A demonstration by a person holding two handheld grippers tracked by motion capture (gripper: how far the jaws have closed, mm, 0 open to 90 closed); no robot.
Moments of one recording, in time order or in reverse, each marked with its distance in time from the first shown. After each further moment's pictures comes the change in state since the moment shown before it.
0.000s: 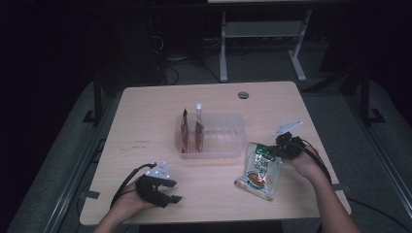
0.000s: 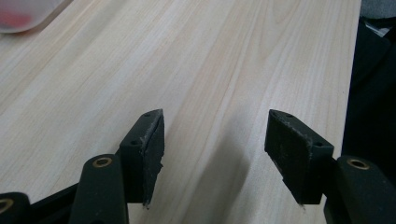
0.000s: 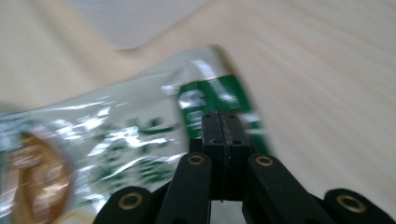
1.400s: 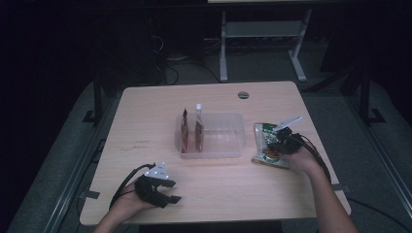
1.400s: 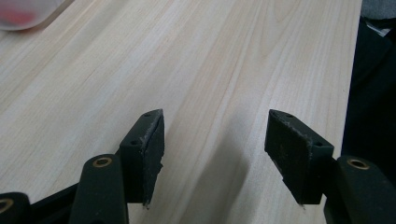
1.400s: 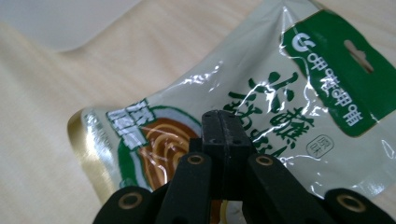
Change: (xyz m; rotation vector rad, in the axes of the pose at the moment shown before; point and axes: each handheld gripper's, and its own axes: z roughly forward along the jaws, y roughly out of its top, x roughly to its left) left arm 0.001 -0.003 -0.003 -0.002 0.010 -0.006; right arm -0.018 -0.002 0.017 0.045 0.018 0.082
